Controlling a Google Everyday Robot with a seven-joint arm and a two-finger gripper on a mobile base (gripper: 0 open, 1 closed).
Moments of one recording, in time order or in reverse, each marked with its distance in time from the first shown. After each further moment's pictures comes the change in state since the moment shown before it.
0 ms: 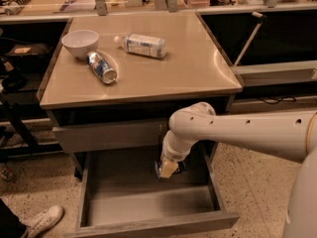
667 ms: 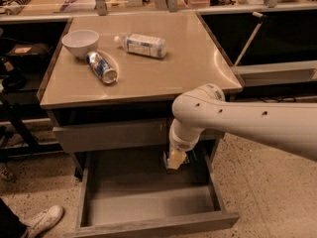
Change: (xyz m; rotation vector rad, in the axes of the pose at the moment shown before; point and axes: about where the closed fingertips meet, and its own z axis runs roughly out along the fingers) arm 0.009 -0.005 -0.071 0.044 0.096 0.053
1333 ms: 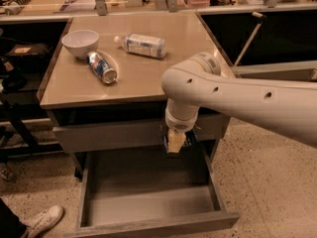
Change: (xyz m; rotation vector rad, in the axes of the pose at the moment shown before) arm -0.013 -0.021 -0.076 0.054 0.102 -0.018
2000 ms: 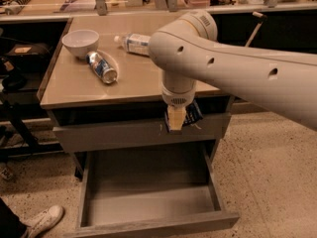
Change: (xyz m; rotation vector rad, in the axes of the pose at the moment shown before) arm -0.011 -0.033 -0.082 0.089 0.094 -0.033
